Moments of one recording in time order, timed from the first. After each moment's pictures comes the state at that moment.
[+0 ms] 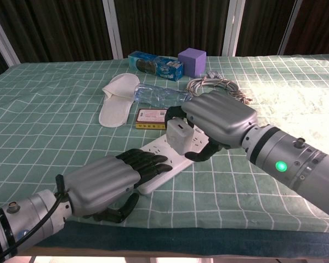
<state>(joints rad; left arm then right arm) -0.62 -1.79 0.04 -1.40 1.44 0.94 0.49 0.66 -1.83 0.12 -1.28 -1.50 1.14 -0.43</state>
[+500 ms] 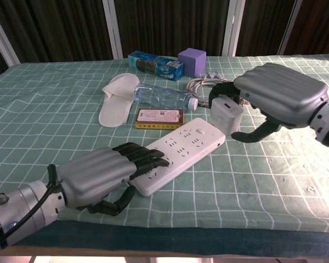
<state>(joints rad) -0.62 -1.74 0.03 -1.46 1.46 0.99 0.48 0.56 -1.57 0.05 -1.48 -1.56 1.25 -0.48</state>
